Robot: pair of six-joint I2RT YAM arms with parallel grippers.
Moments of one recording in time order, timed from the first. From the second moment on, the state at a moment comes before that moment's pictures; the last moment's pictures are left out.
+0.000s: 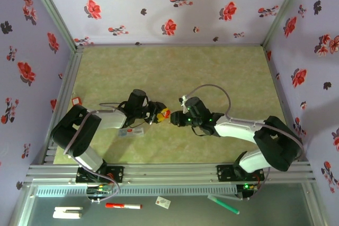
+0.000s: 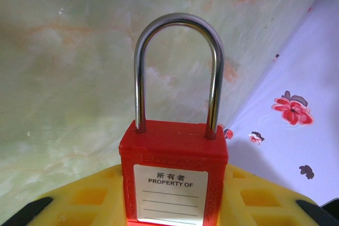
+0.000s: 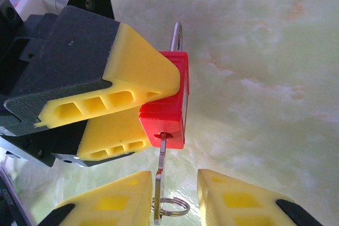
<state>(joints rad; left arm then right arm) -0.63 1.62 0.62 0.32 0.53 -1.58 0.83 1.42 0.60 0.14 -0.20 0.67</state>
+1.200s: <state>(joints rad) -0.65 1.62 0.74 0.11 0.49 -1.42 0.85 1.46 0.68 0.03 -0.18 0.64</state>
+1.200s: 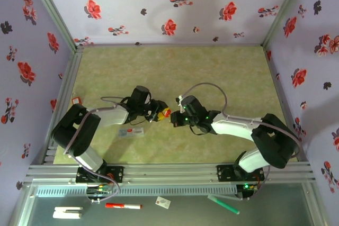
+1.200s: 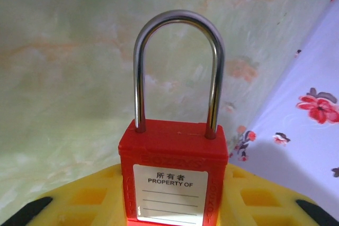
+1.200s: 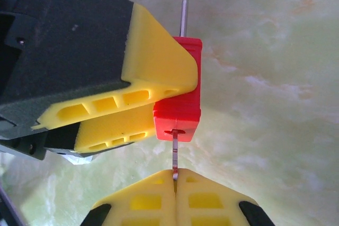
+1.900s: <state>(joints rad) -0.66 1.60 0.67 0.42 0.40 -1.53 0.69 1.47 0.65 0.23 -0.35 0.76</state>
